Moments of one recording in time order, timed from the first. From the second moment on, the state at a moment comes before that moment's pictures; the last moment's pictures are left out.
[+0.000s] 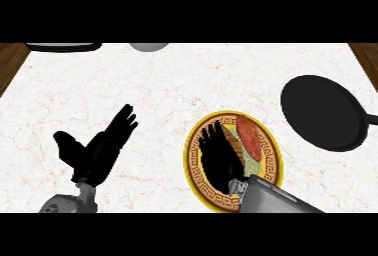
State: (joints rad) left arm -0.08 0.20 -0.23 -1.56 0.33 0.06 0.20; right arm -0.57 -0.28 0.99 -1.40 1.33 0.63 0.38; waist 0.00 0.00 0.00
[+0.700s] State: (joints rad) left arm -0.07 0.18 -0.20 -1.55 0.30 0.03 0.20; right arm -0.57 -0.31 0.93 -1.35 1.48 0.40 0.16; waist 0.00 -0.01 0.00
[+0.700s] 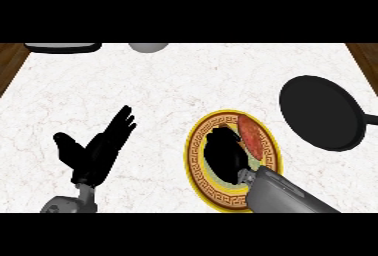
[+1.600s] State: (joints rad) left arm -0.01 0.20 -0.15 -1.58 0.31 0.05 0.19; right arm 0.20 -0.62 0.50 -2.05 0.86 -0.16 -0.02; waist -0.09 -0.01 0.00
